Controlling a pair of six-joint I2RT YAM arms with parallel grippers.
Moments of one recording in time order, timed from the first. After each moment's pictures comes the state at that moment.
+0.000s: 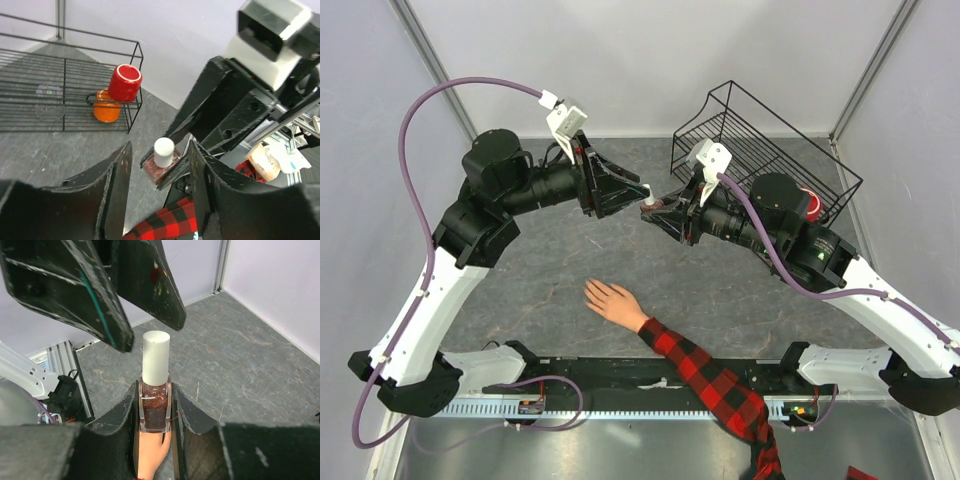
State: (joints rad) left arm -0.62 1.17 1.63 -0.47 0.58 -0.36; right arm 0.93 1.13 1.42 -0.33 -0.16 0.08
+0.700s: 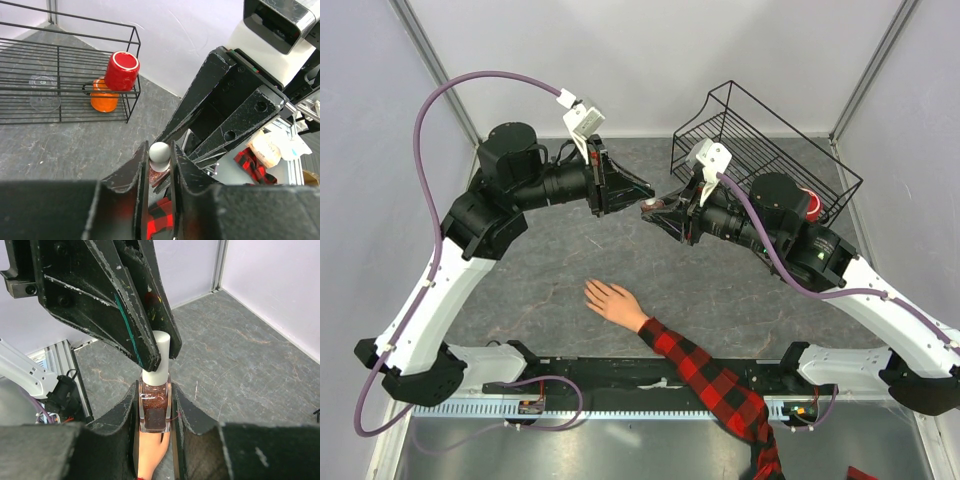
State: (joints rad) left arm -0.66 1.23 1.70 -0.56 0.58 -0.31; right arm 0.93 1.13 1.42 -0.33 -0.16 0.07
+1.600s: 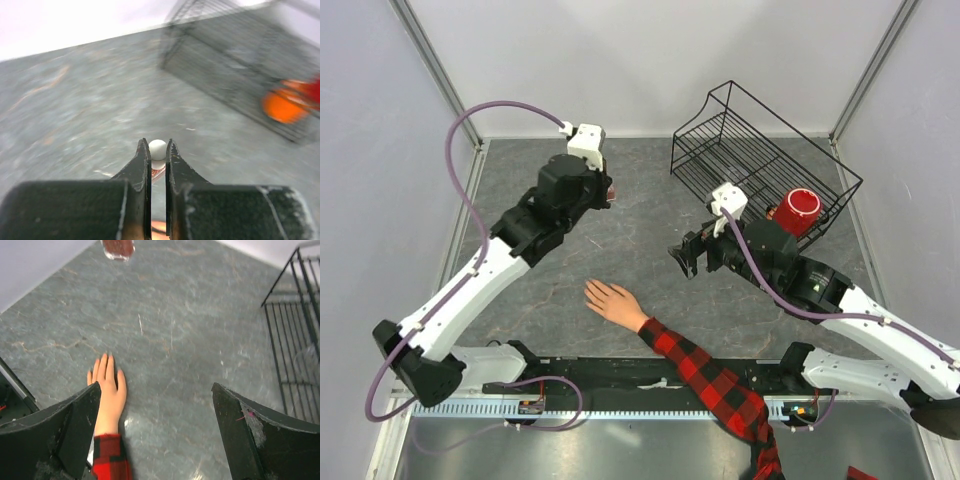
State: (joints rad) left arm -0.68 1.21 1.38 -0.47 -0.27 -0.19; right arm 0.93 0.94 1.05 -0.37 0.19 0.15
